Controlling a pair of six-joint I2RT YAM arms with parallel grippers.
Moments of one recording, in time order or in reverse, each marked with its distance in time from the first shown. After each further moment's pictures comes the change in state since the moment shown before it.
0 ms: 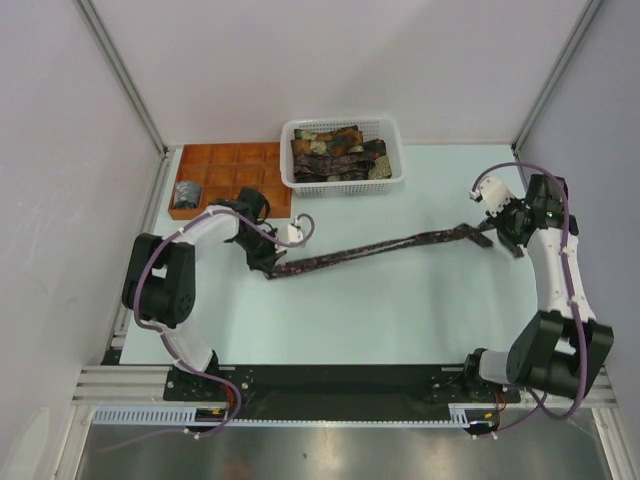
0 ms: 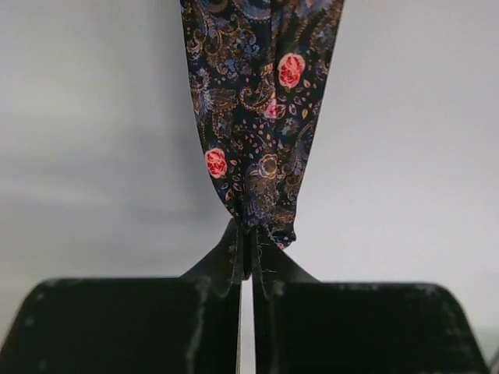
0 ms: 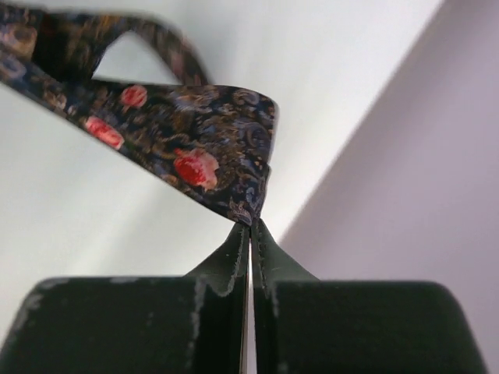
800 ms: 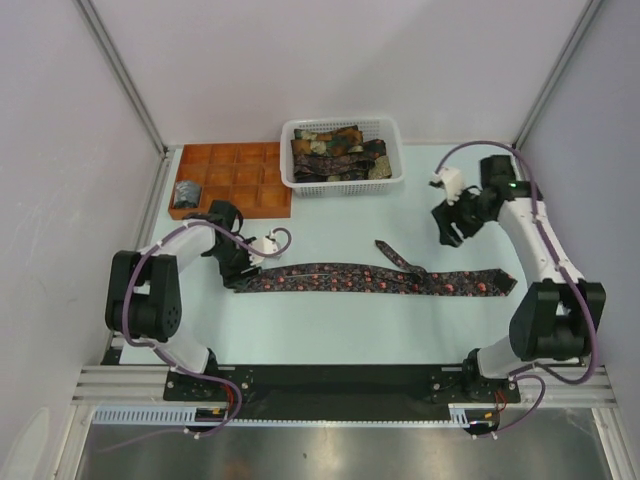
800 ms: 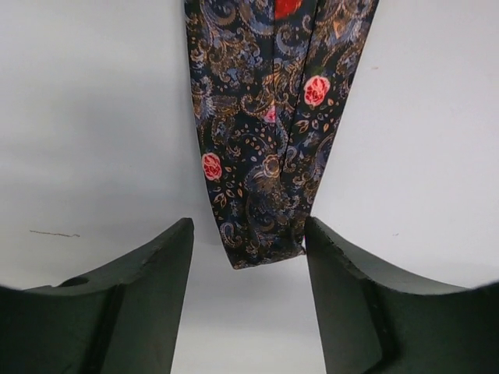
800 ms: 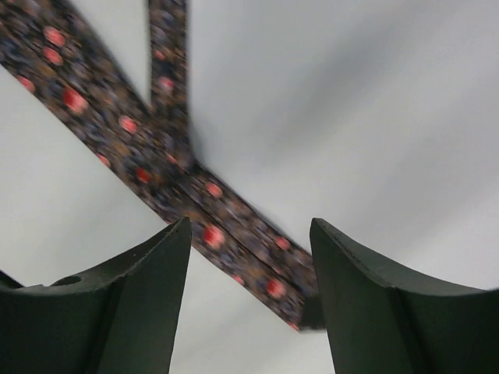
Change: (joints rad) left arm 0.172 -0.117 -0.152 0.029 -0.139 0.157; right arm 0.199 0.127 0.197 -0.269 -0.237 0.227
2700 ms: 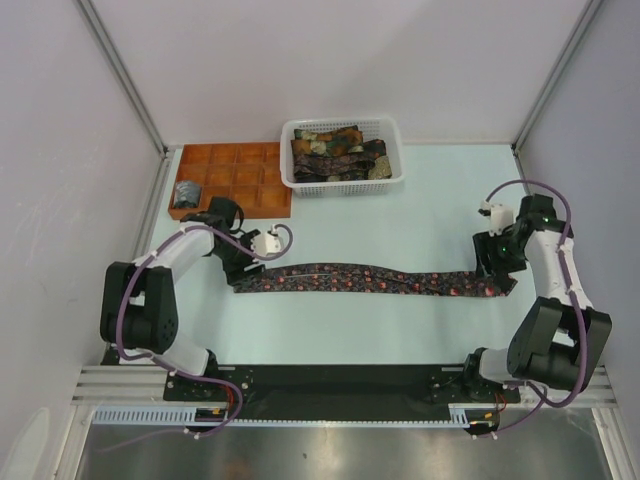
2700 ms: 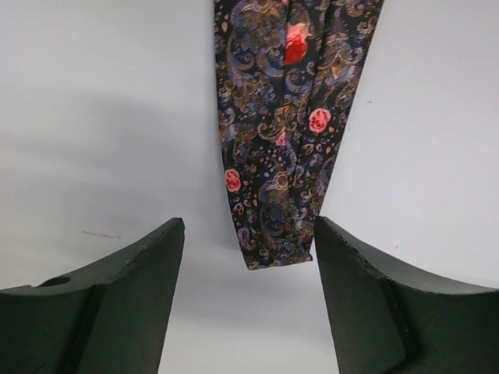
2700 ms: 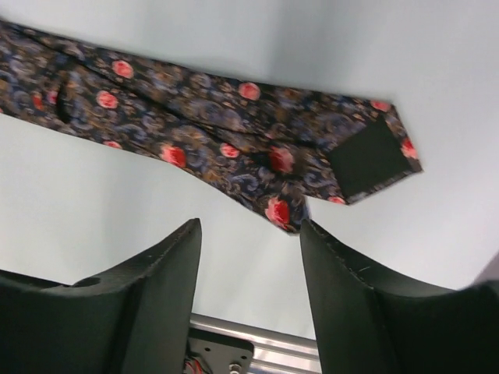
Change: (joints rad) left arm -0.021 -0.083 -0.003 0.034 0.051 -0.031; right arm -0.191 -0.106 -0.286 0.045 0.148 0.305
